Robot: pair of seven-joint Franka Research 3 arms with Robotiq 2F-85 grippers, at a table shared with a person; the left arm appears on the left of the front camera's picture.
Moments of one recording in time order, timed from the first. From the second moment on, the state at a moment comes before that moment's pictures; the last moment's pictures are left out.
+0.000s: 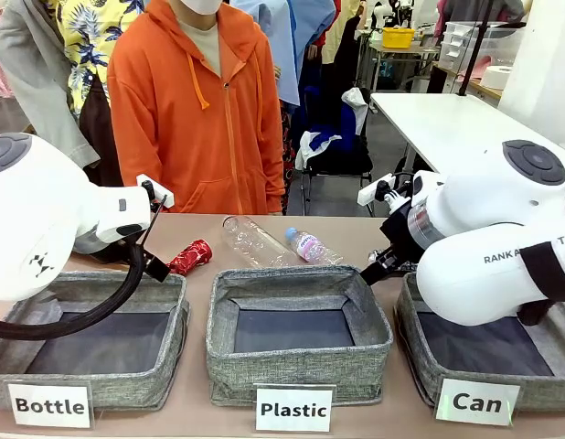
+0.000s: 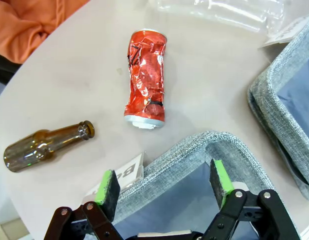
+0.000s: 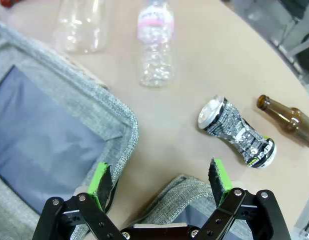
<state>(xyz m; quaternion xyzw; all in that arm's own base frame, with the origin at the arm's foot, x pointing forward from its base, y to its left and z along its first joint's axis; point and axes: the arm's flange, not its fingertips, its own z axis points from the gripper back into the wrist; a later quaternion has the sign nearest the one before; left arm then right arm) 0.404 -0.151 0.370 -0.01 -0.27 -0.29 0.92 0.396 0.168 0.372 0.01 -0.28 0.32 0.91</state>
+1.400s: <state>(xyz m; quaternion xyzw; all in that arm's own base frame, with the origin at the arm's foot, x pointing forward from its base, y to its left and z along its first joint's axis) 0.301 0.043 0.545 -0.40 -0.30 -0.18 0.85 0.332 -0.074 0.537 0.36 -0.28 -0.10 0.88</state>
